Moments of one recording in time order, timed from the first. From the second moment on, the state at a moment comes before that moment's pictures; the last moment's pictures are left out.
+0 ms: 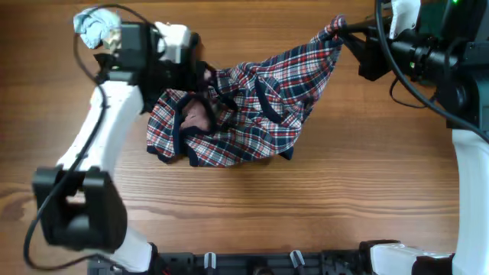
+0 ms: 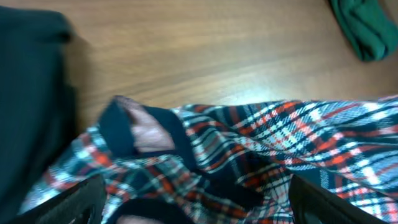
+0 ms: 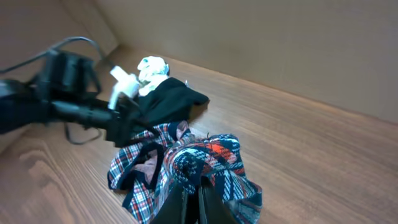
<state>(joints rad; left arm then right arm) -0.10 1.76 1.35 -0.53 0.52 0.01 0.06 1.44 1.86 -1.02 -0.59 -0.11</state>
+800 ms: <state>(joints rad) -0.25 2.00 1.35 -0.31 0.52 0.01 0.06 1.44 1.86 -1.04 -0.56 -0.11</state>
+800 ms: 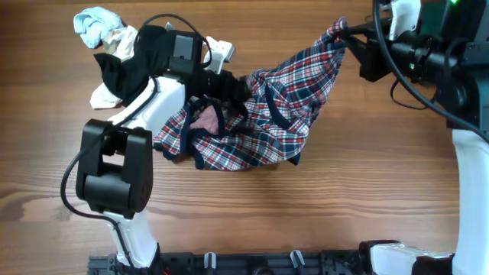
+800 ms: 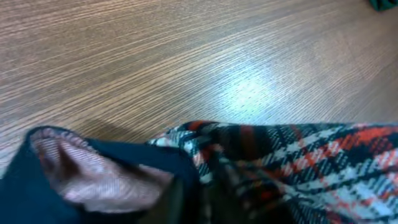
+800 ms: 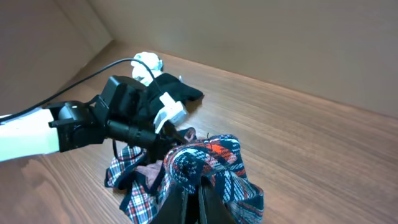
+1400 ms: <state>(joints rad) -0.23 1.96 1.35 -0.36 0.52 -0.08 0.06 1.44 1.86 -1.06 -0.53 -0.14</state>
